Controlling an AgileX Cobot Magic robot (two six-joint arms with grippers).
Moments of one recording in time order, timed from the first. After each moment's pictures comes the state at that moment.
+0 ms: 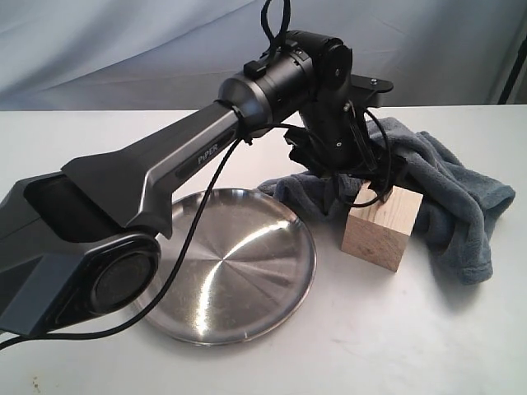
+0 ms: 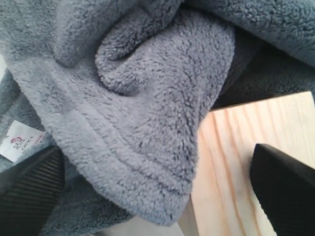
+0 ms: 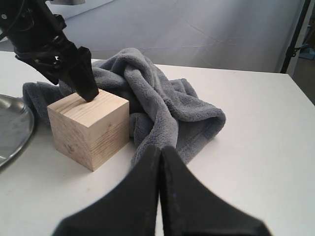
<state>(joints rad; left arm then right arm) -0.76 2.64 -2.58 -0.14 1.21 -0.07 -0.08 0.01 0.00 0.38 0.01 0.09</state>
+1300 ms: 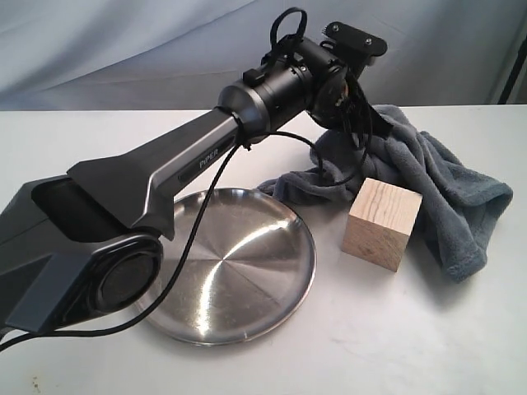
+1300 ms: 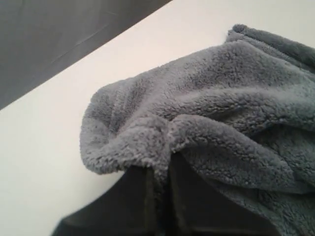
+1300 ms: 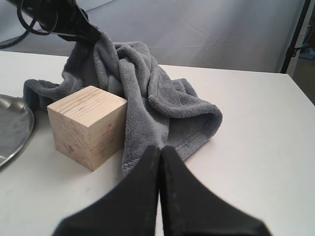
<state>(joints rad) -0.75 2.67 -2.58 0.22 0.80 -0.15 -0.08 0.01 0.00 0.38 0.01 0.09</state>
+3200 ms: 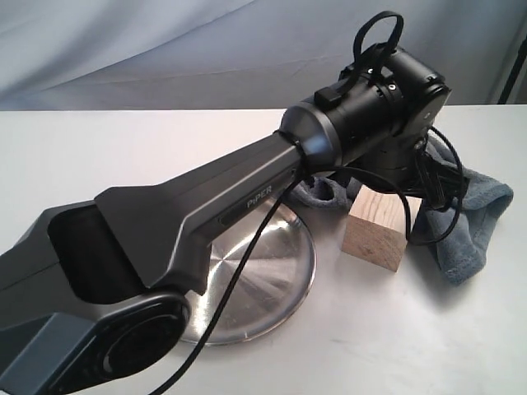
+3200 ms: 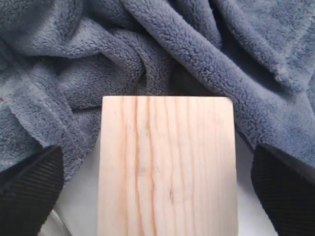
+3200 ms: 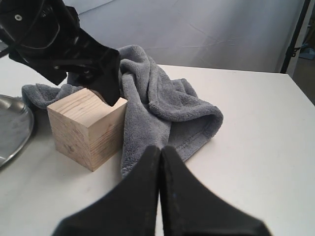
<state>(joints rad) -0.95 2.61 -2.58 0.17 1.22 -0.50 -0.08 0.01 0.00 0.38 0.01 0.09</state>
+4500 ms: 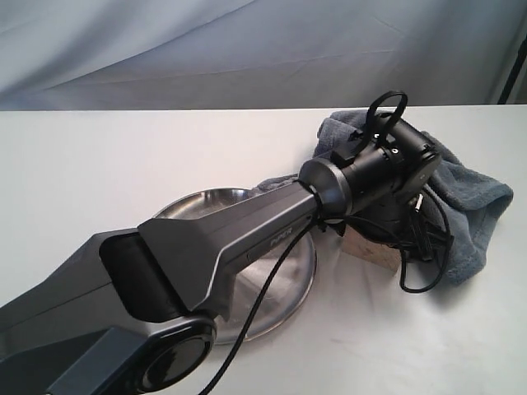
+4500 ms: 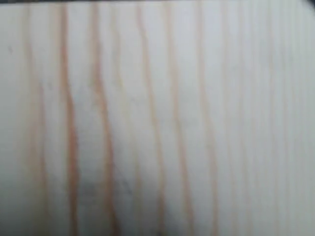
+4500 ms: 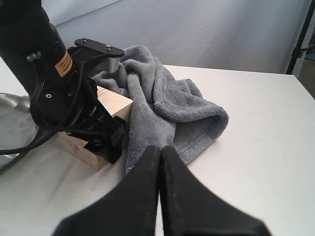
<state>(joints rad) -0.95 2.74 -2.58 0.13 1.22 -0.47 -0.08 0.01 0.00 0.38 0.01 0.09</state>
